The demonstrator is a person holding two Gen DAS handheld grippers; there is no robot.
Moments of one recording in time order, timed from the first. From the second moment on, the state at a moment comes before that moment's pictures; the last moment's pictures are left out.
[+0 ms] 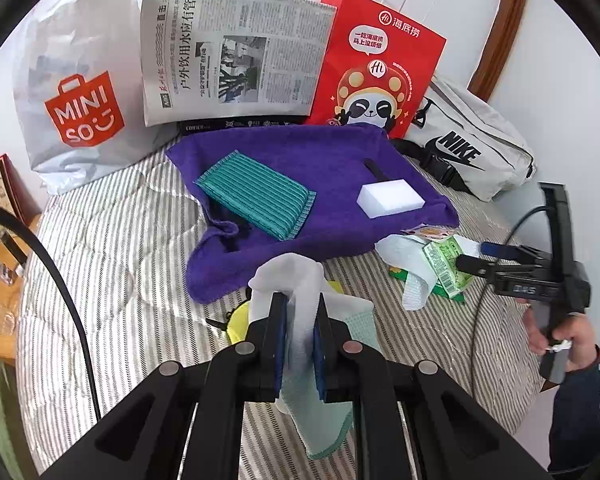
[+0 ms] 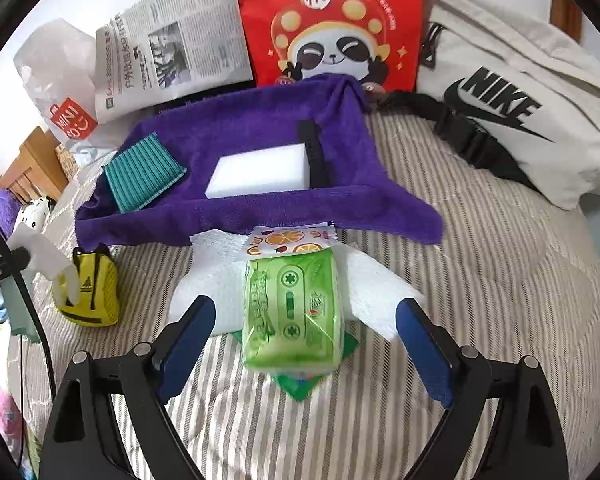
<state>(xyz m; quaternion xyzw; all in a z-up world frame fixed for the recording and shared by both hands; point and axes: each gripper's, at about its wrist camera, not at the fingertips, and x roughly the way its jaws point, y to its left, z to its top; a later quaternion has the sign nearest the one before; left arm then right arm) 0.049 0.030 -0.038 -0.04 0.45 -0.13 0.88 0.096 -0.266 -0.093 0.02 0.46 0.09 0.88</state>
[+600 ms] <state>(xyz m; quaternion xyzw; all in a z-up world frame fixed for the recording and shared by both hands) 0.055 0.039 -0.045 -0.08 0.45 -0.15 0.88 0.103 -0.250 -0.118 -0.03 0.48 0.11 0.87</state>
